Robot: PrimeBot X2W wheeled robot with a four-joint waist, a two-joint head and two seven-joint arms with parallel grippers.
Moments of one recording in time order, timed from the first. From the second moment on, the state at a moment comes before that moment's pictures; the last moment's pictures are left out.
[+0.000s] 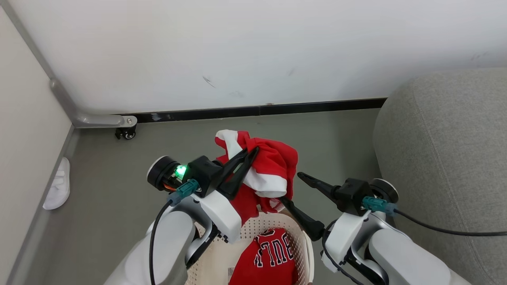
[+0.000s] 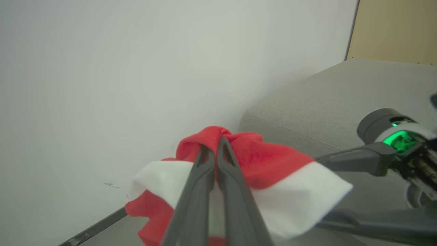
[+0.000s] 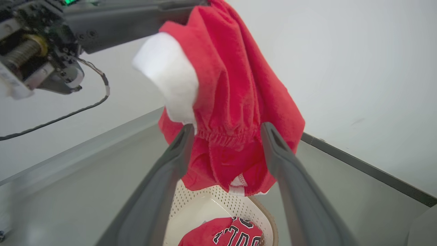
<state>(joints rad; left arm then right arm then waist) -0.55 0.04 -0.59 0.41 -0.33 -0.13 -0.19 -0.46 -0.20 0.76 0.35 0.36 0.13 -0.25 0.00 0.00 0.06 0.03</state>
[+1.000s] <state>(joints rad) -0.55 0.04 -0.72 0.32 -0.39 -0.13 -0.15 -0.58 -0.19 0.91 0.50 0.44 0.13 -0.26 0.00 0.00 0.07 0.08</state>
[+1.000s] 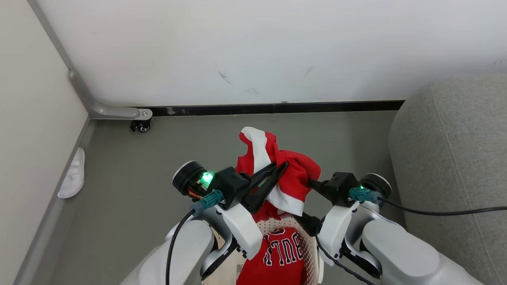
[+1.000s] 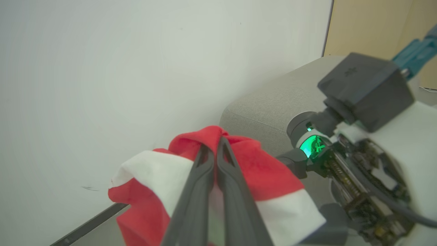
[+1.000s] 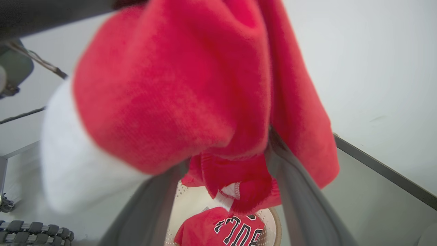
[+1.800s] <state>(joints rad) -0.51 0.07 -0.68 0.32 -0.44 -0.13 -0.12 -0.58 -0.18 0.82 0.47 0.50 0.13 -0.25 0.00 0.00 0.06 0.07</state>
